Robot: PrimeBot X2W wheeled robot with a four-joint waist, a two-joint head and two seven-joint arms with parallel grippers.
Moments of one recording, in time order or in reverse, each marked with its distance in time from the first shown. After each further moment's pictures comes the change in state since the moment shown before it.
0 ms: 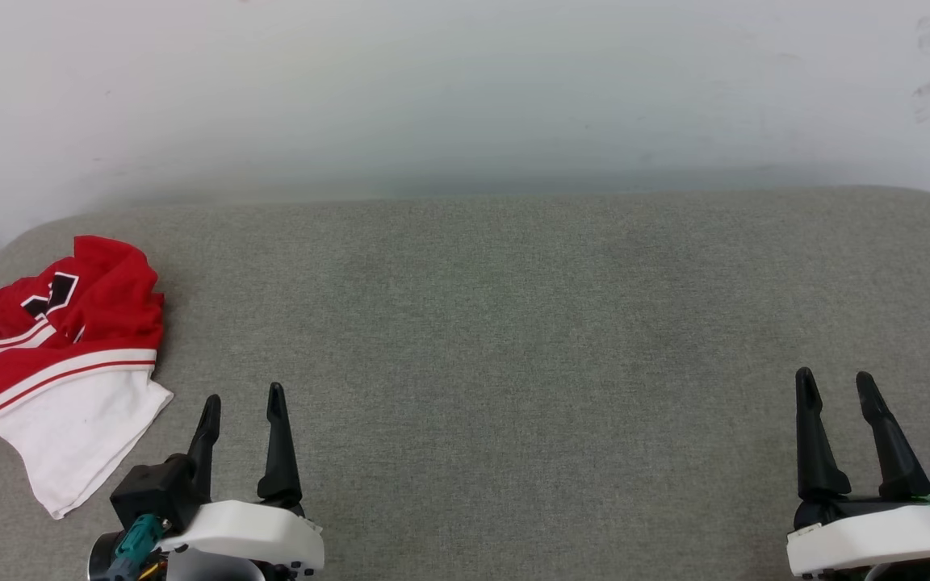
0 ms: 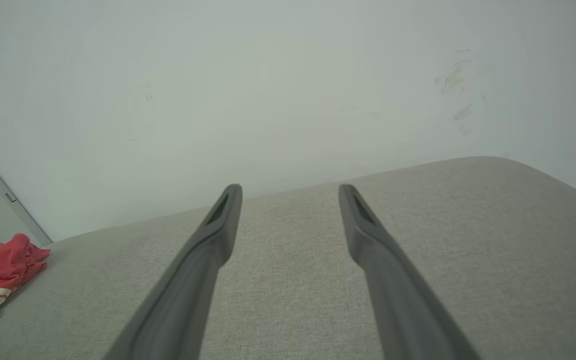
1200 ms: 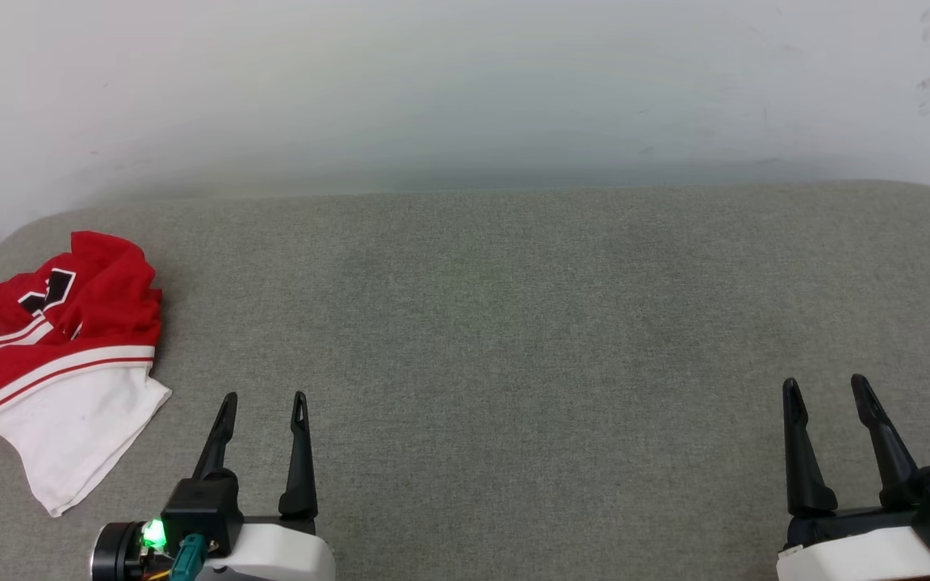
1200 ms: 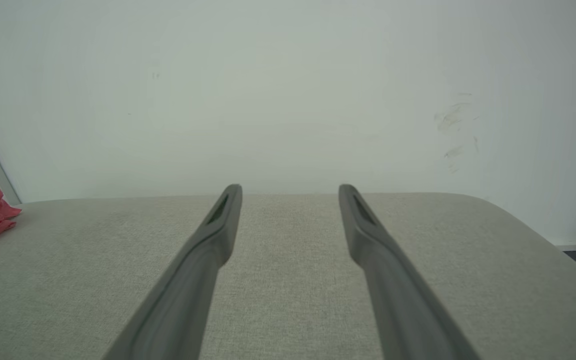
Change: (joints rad) left arm 0.021 -0.008 -0.006 0.005 0.256 -0.026 -0.071; right arm 0.028 0.000 0.013 -0.027 -0.201 0.000 -0.070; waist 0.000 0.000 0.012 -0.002
